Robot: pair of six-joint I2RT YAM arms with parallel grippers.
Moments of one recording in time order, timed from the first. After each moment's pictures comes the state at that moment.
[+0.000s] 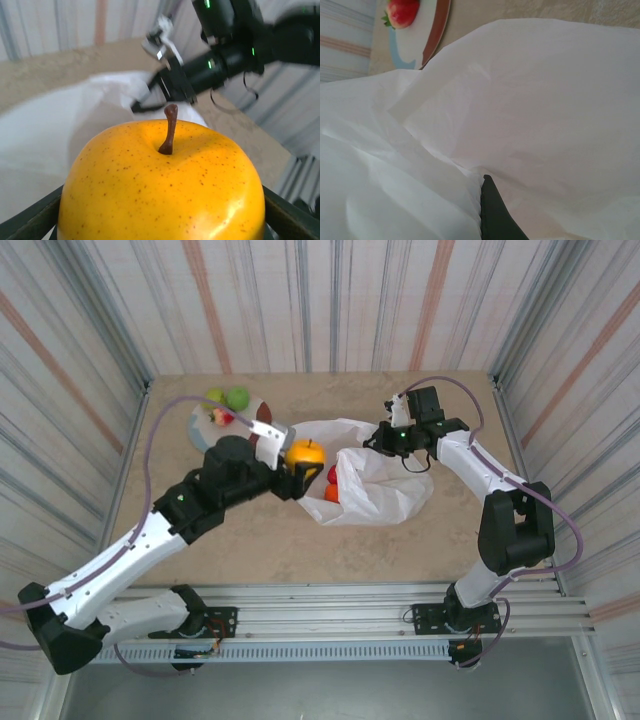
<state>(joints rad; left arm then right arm) -0.81 1.05 1.03 -0.35 0.07 -0.27 0.26 1.63 1.25 -0.50 -0.57 0.44</state>
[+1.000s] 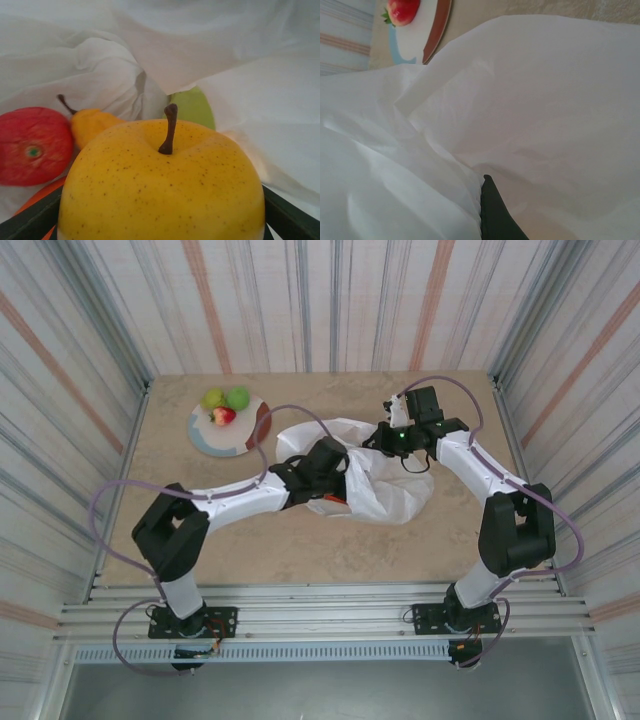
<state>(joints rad) -0.87 1.77 1.22 -0.18 0.09 -0.41 0.28 1.62 1.25 -0.51 -0.56 0.44</state>
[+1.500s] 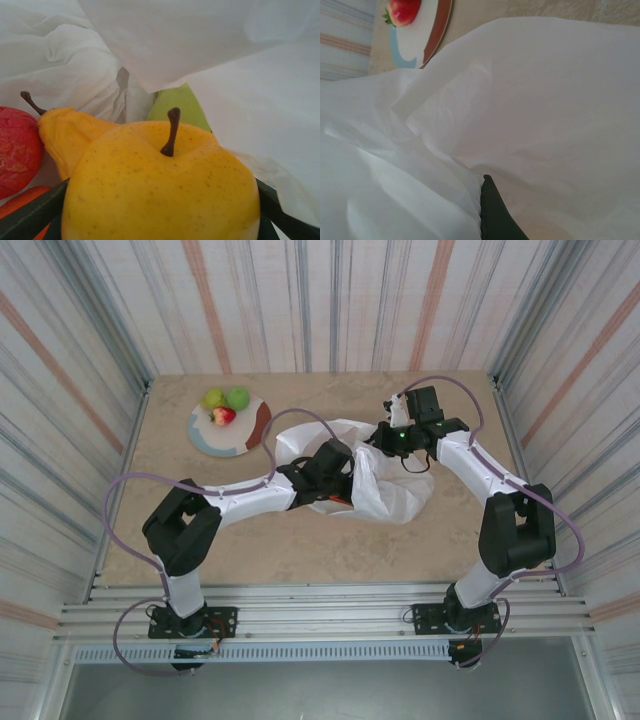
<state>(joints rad) -0.88 1.82 1.23 -0.14 0.14 -0.42 0.28 1.62 1.25 -0.51 -0.56 0.44</state>
